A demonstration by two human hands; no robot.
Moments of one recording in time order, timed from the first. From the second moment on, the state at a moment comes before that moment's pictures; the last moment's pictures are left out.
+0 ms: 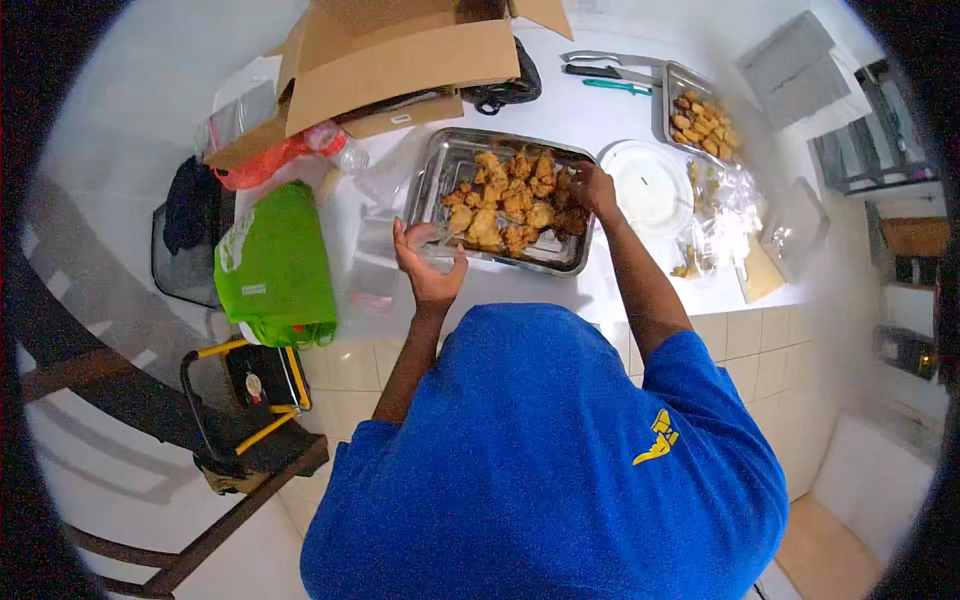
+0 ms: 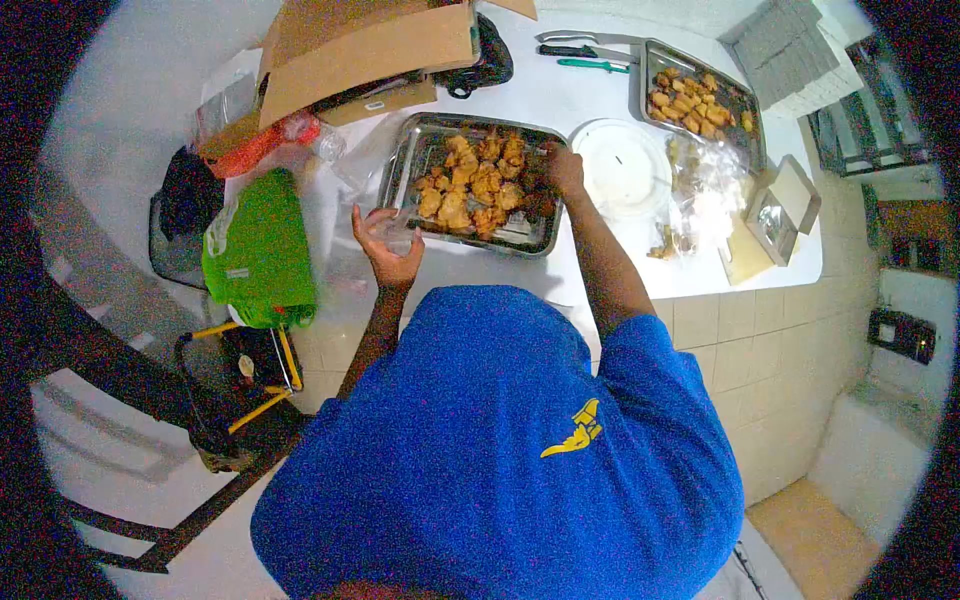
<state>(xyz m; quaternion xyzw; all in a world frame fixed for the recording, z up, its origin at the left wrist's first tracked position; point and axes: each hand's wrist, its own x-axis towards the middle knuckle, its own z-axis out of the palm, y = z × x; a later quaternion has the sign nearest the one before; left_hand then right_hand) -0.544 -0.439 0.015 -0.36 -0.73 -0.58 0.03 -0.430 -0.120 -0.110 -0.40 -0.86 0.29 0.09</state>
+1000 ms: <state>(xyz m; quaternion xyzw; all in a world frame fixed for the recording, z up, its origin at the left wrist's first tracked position) -0.529 -0.428 0.060 -0.37 -0.53 -0.75 -0.14 -0.405 -0.170 -0.015 -0.30 -0.79 0.49 0.24</state>
